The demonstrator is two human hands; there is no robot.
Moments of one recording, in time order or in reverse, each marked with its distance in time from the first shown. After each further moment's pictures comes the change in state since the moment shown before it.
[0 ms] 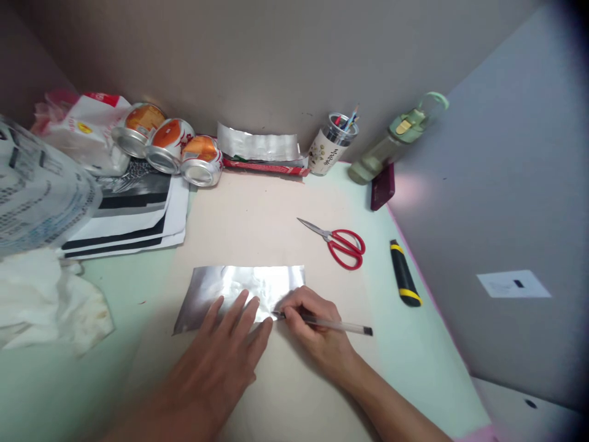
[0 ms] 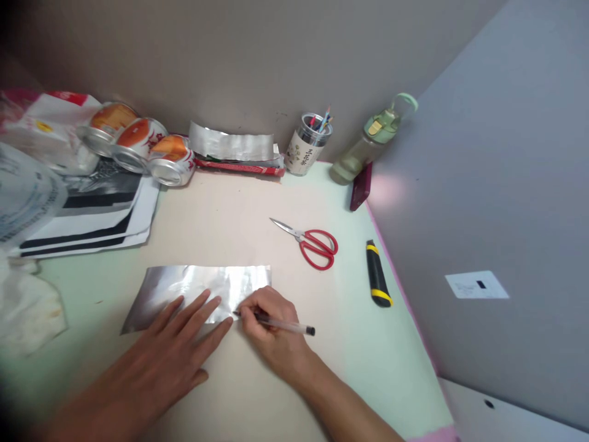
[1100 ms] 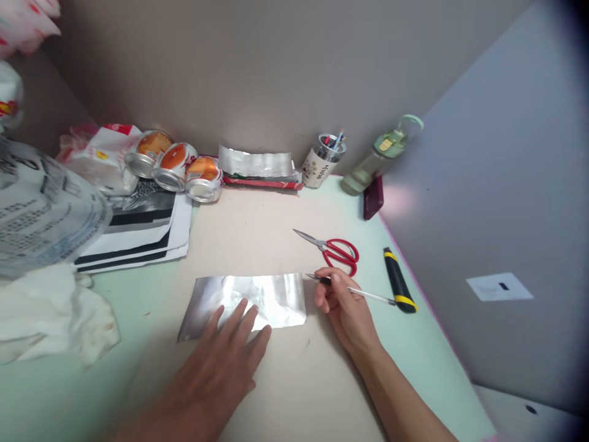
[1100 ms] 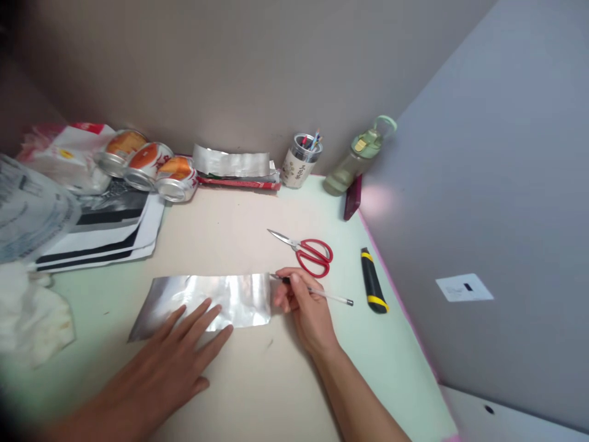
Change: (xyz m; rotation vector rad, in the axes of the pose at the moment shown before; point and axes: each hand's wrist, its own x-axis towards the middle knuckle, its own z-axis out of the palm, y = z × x) left_hand 0.006 0.000 0.006 0.028 -0.107 -0.009; right_hand 0.017 0.014 -0.034 0.769 0.289 0.195
